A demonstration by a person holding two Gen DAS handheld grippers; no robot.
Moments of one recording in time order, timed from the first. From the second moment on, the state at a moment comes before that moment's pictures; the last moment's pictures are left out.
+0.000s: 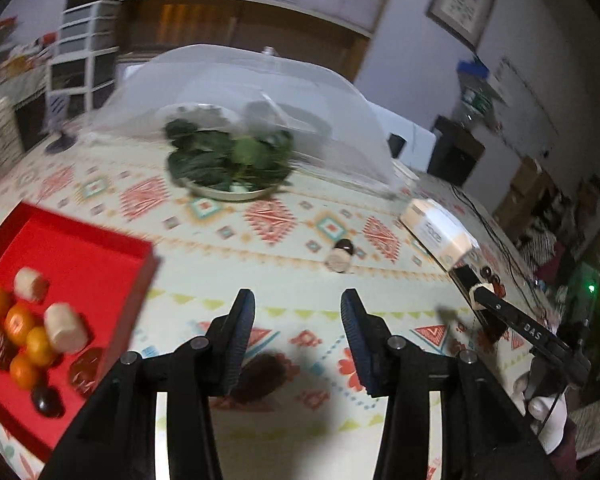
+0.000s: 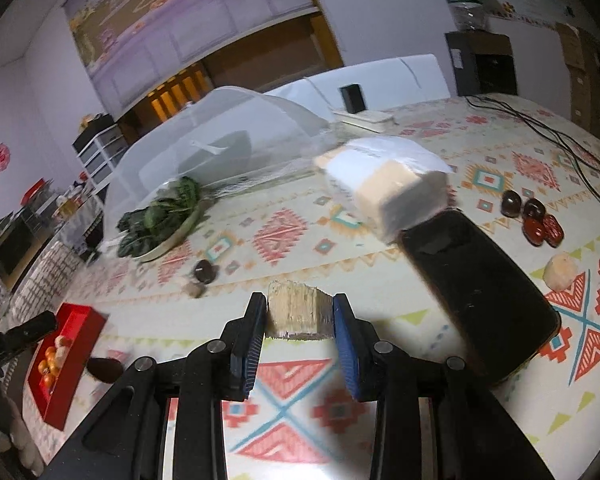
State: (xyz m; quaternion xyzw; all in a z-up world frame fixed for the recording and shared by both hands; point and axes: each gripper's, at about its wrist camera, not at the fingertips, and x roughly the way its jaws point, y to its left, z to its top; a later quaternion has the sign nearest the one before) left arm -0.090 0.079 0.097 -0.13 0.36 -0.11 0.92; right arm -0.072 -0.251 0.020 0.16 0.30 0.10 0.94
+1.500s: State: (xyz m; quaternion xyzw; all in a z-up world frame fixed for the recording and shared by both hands) left arm -0.124 0.069 0.040 -0.01 0.41 -0.08 0.91; right arm -0.107 -0.135 0.005 0.11 0.34 0.20 0.91
